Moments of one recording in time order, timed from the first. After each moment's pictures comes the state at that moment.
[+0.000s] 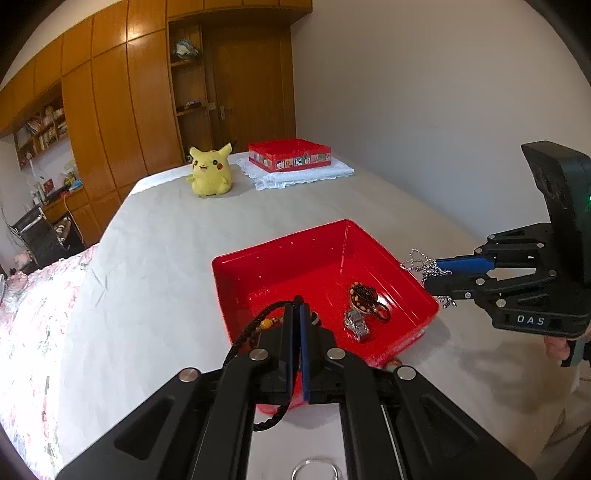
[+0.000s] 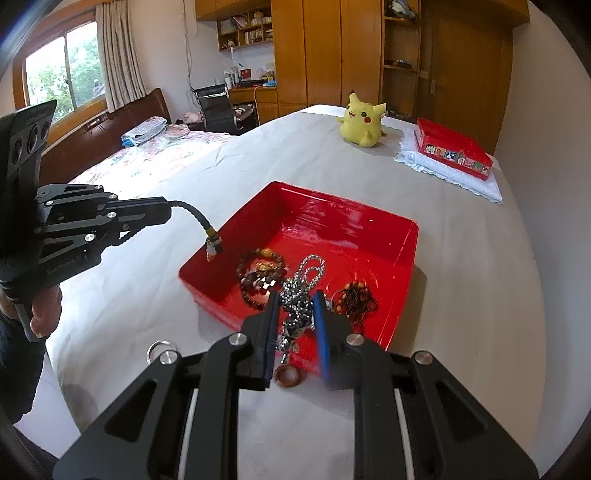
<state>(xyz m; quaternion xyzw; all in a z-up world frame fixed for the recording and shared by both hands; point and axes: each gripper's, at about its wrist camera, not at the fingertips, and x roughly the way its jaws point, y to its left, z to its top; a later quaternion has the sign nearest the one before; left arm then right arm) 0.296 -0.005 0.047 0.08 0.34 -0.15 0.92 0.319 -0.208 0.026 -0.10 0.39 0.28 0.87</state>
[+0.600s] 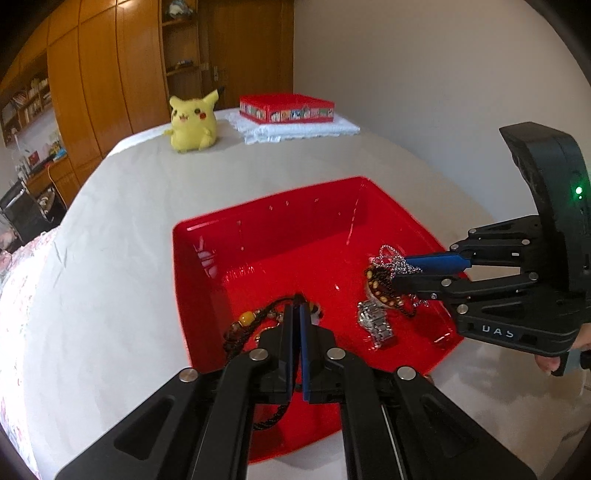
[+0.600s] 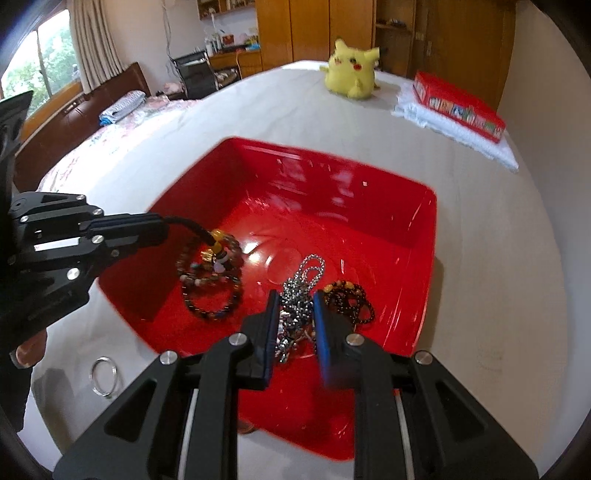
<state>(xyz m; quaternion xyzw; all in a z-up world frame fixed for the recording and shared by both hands) 0.369 -0.022 -0.027 0.07 0.41 -0.16 0.89 0.401 -0.189 -0.046 -0.11 0.46 0.25 0.85</state>
